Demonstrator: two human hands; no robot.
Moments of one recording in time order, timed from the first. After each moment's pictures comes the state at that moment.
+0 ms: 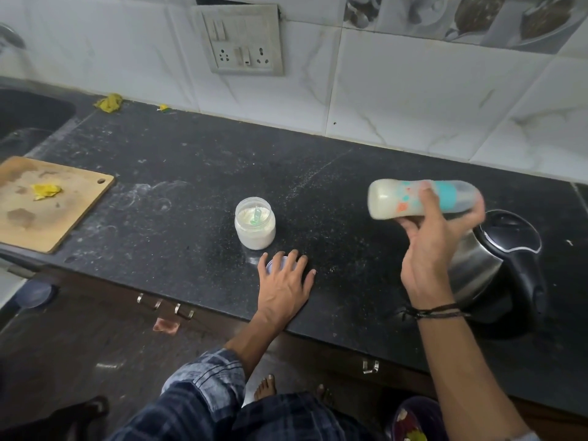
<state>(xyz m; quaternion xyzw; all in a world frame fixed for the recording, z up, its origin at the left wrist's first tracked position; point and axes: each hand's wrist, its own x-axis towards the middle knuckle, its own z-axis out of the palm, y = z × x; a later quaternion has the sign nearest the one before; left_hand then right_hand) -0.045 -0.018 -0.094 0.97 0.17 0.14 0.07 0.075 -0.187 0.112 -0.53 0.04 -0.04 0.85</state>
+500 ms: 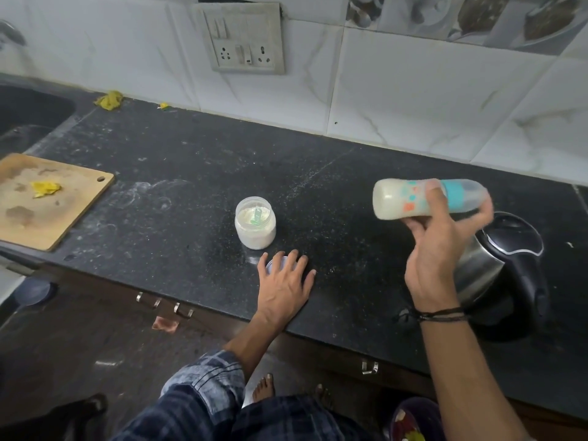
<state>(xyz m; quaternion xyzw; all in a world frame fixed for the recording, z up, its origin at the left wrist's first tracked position) -0.044 -0.018 -0.098 0.97 0.17 0.15 0.07 0.074 -0.190 0.112 -0.53 0.02 -0.06 0.84</state>
